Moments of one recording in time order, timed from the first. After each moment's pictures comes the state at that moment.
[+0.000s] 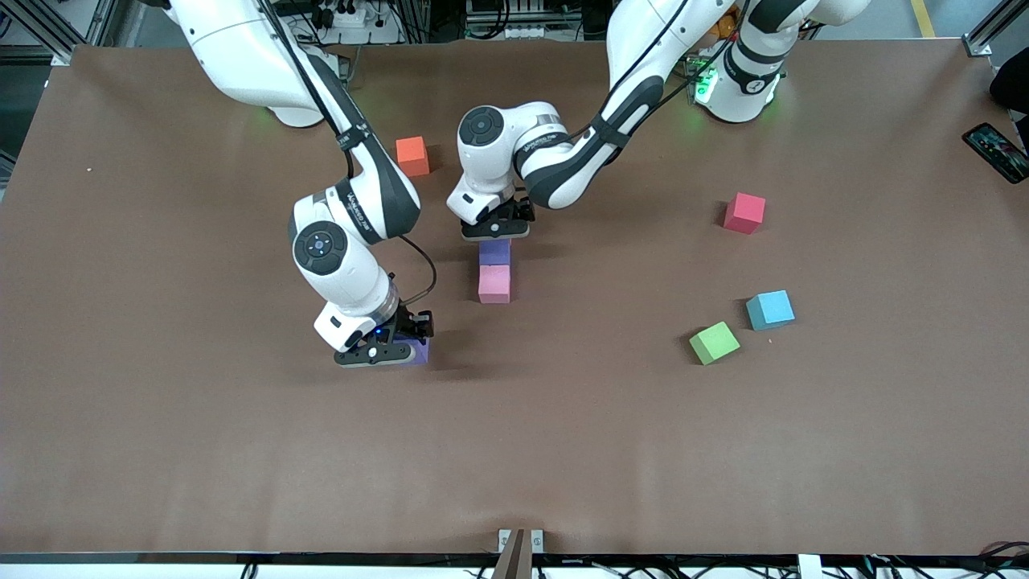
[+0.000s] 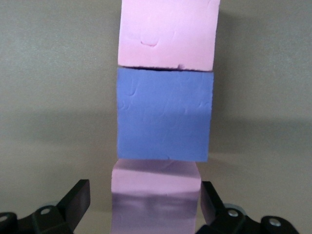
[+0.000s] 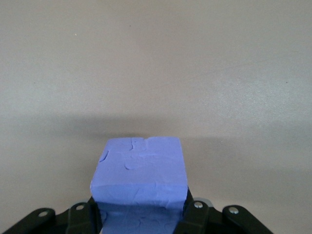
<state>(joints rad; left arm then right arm) -0.68 0.71 -0.39 -1.67 0.35 2.29 -1.28 0.55 0.56 -0.10 -1.71 0.16 2.41 0.31</state>
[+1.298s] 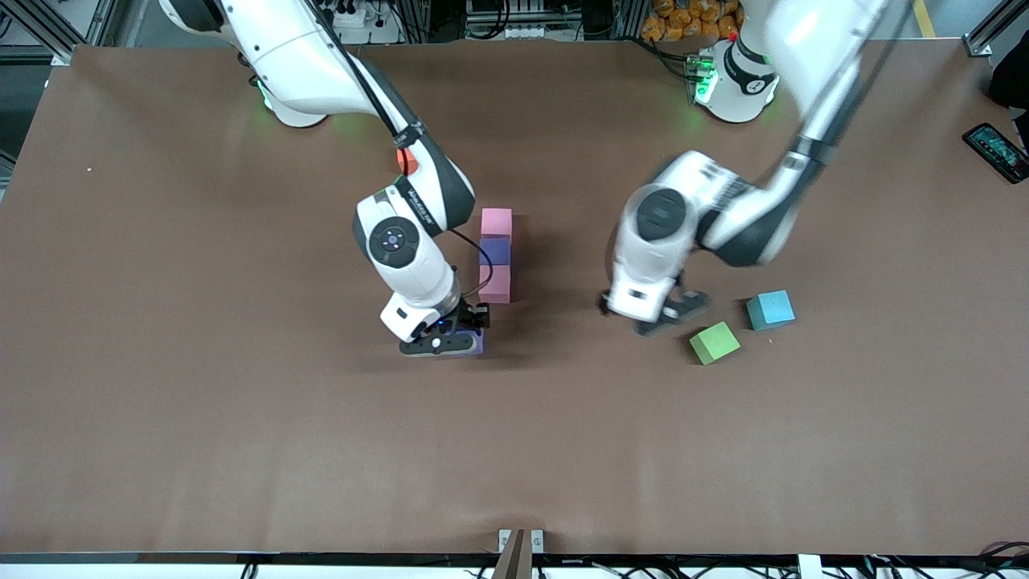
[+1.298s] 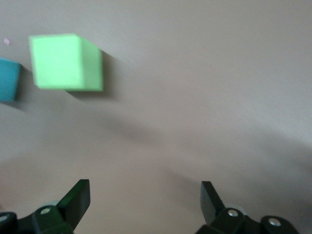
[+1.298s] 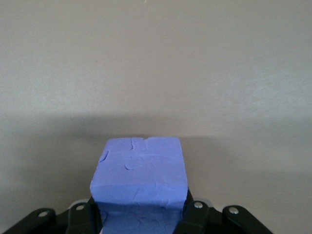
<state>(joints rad) 0.00 0.49 -0.52 -1.78 0.35 2.12 -1.13 0.69 0.71 -0.10 -1.55 0.20 2.40 0.46</state>
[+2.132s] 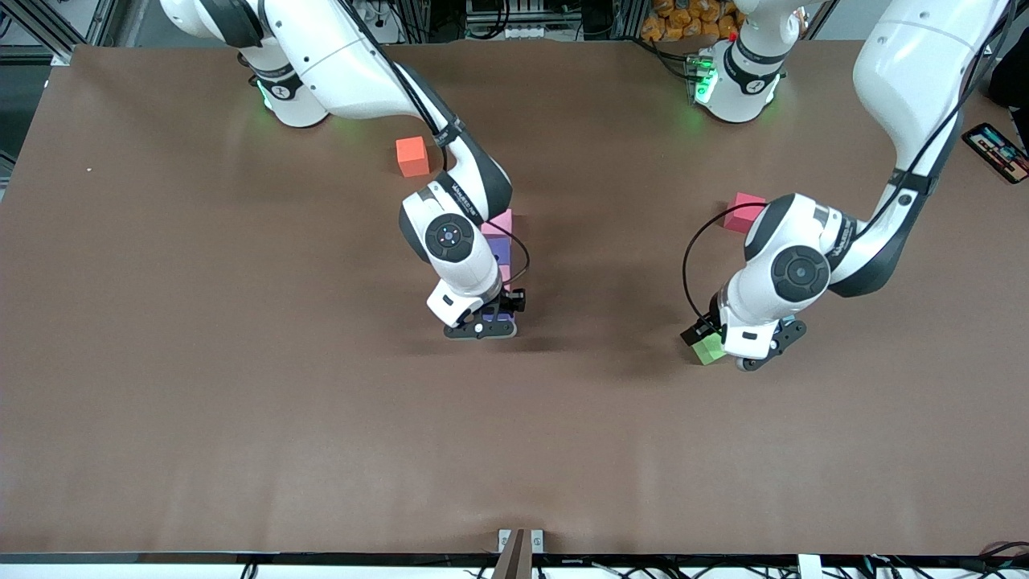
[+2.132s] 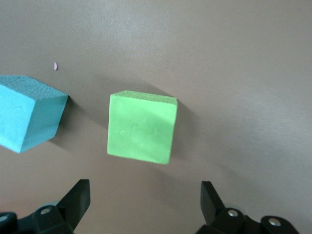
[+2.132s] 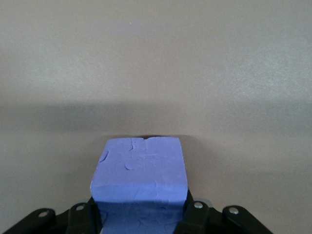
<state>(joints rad) 0.27 0.58 -0.60 -1.83 0.36 2.18 -1.08 0.76 0.78 -0.10 -1.50 0.22 2.36 0.54</state>
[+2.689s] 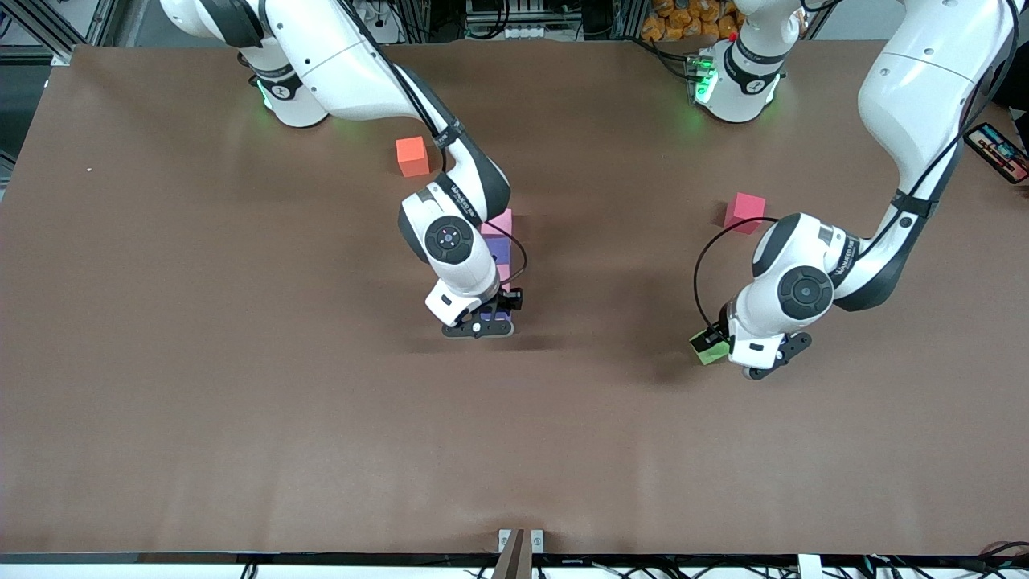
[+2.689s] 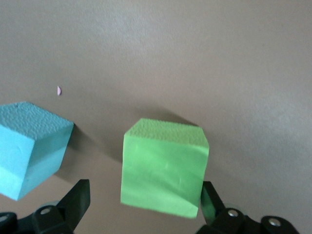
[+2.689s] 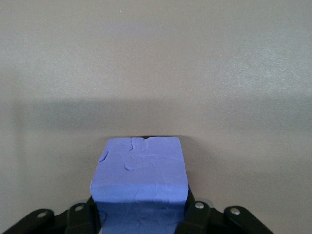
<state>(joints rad) 0.29 0.64 -0.57 -1.81 0.43 2.21 -1.06 0.77 0.78 -0.10 -1.51 0.22 2.36 0.54</state>
